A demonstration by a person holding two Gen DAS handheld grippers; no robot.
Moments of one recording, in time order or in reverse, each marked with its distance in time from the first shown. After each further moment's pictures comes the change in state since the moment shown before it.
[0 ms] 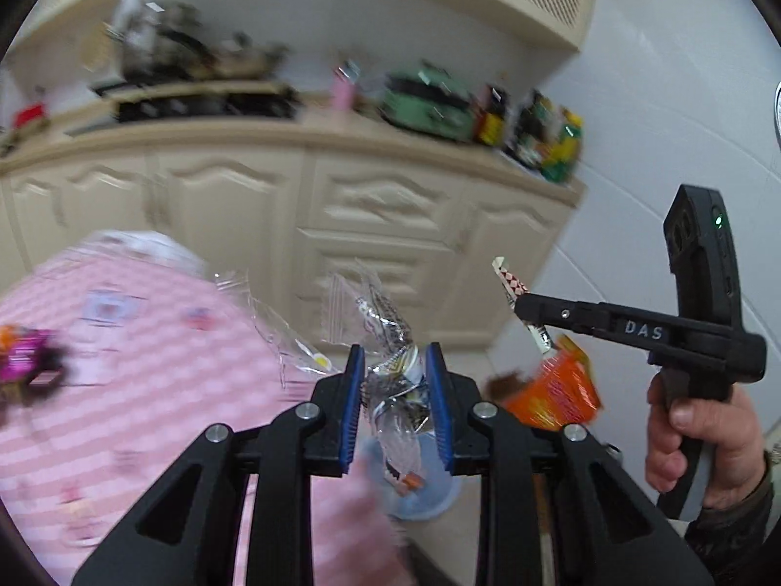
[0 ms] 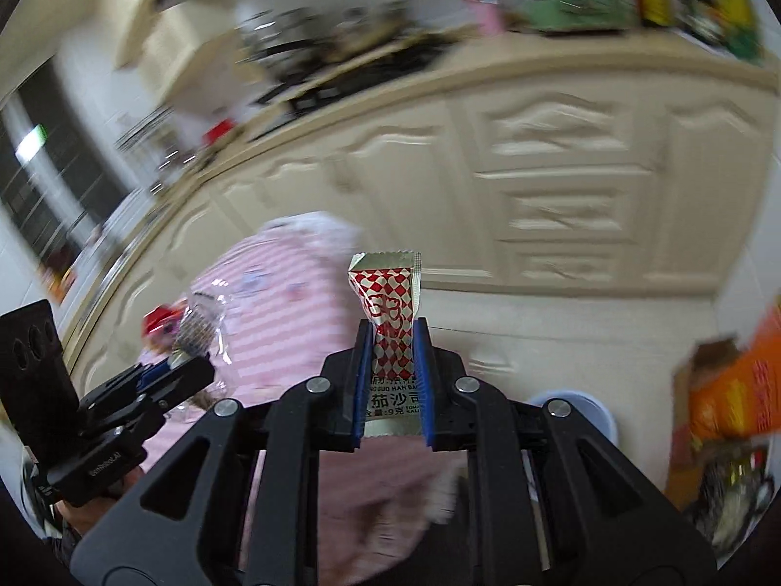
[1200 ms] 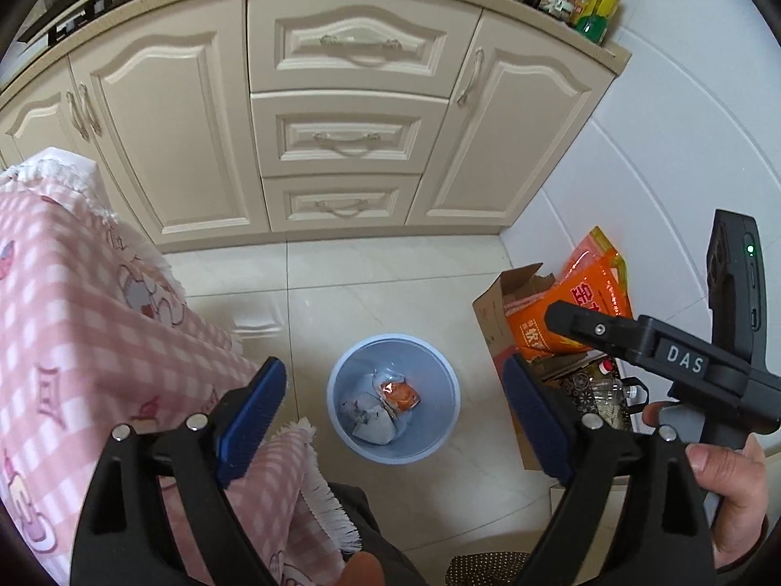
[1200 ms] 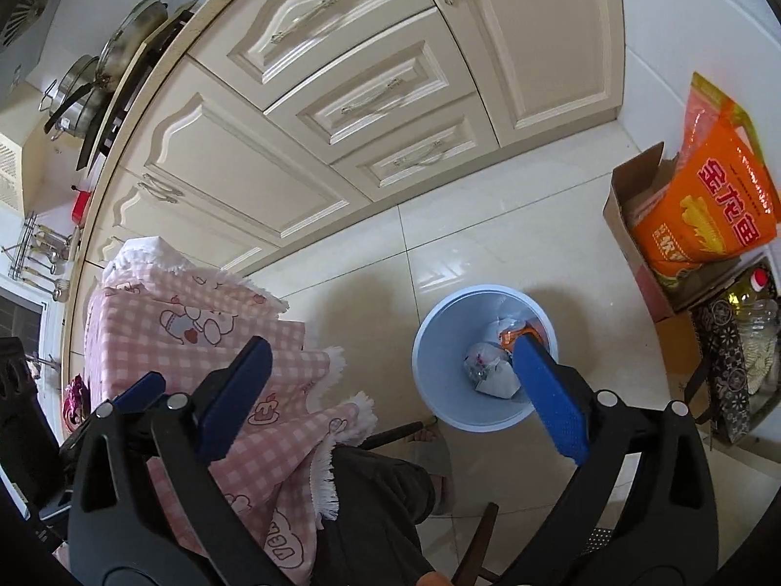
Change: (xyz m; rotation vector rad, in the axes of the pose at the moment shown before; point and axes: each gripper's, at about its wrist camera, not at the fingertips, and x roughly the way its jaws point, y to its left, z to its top) left arm 0.182 -0.044 -0.028 0.010 0.362 0.068; right arm 0.063 -0.159 -0.050 0.385 0.153 -0.185
